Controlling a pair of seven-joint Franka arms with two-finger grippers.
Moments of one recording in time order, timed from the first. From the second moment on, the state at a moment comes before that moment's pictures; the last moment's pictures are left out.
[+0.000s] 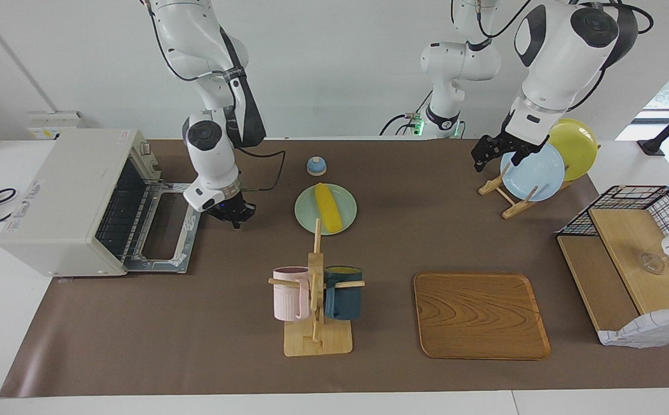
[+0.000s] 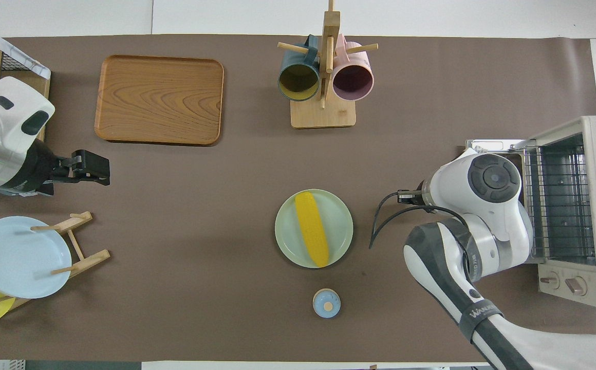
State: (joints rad) left arm -0.24 -0.08 0.05 -1.77 -0.02 1.60 -0.28; right arm 0.28 0.09 -0.01 -2.25 -0.03 2.32 0.35
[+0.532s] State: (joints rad) left arm -0.15 -0.07 -0.05 -1.68 -0.08 1.49 -0.23; right arm 0.52 0.12 -0.01 -2.00 0.02 2.15 0.50
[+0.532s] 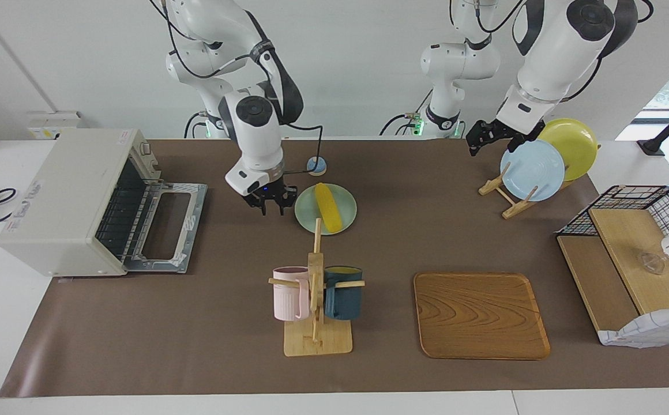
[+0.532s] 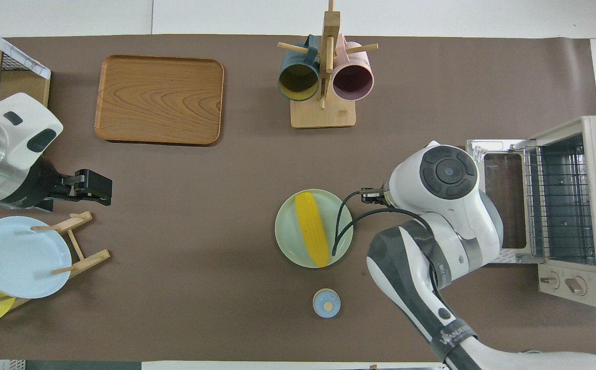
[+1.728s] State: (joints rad) left arm -0.13 -0.04 -0.06 -1.62 -0.06 1.45 -0.18; right arm 0.82 0.43 -0.02 -1.78 -0.02 2.22 0.84
